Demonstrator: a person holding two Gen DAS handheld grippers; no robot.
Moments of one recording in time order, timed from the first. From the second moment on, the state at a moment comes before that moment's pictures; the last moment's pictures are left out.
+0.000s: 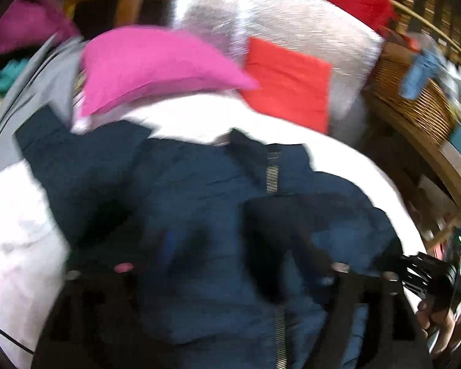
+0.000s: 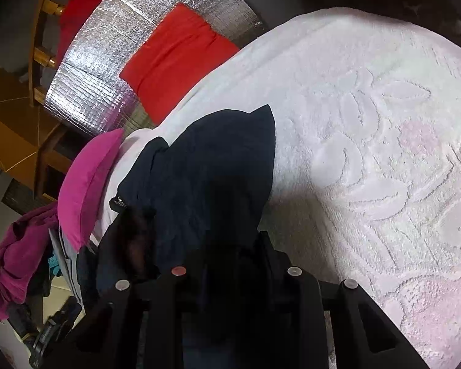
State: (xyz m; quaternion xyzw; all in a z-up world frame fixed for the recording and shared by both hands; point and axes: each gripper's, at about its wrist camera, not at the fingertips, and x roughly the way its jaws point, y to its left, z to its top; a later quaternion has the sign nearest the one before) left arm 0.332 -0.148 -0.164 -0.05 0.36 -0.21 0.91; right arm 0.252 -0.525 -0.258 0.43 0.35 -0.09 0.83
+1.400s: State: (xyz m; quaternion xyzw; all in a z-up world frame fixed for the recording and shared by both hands) left arm 0.304 0.006 -0.183 -0.11 0.45 -0.10 0.88; right arm 0.241 -0.521 -0.252 0.41 0.36 -0.08 0.83
